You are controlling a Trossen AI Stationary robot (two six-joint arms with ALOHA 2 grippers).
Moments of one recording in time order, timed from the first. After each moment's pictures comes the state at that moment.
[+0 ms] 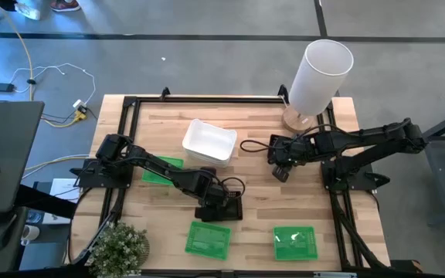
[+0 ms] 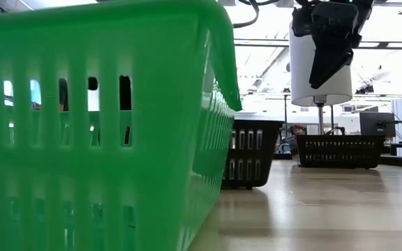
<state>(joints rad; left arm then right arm) -0.17 1.96 1.35 -0.75 -0.18 -0.17 0.09 1.19 0.97 -0.91 0.23 0.59</state>
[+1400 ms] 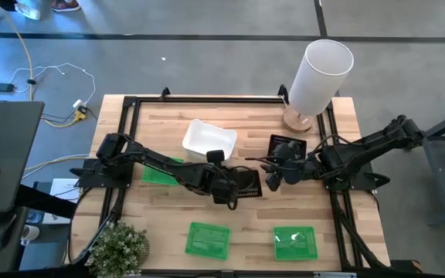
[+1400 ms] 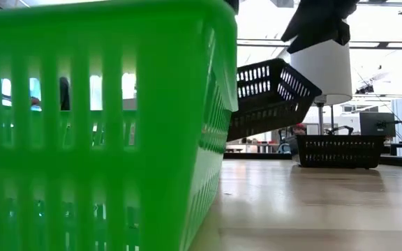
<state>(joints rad) -0.14 1.96 1.56 -0.79 -0.64 -0.20 0.35 1.19 0.97 -0.61 0.57 0.79</state>
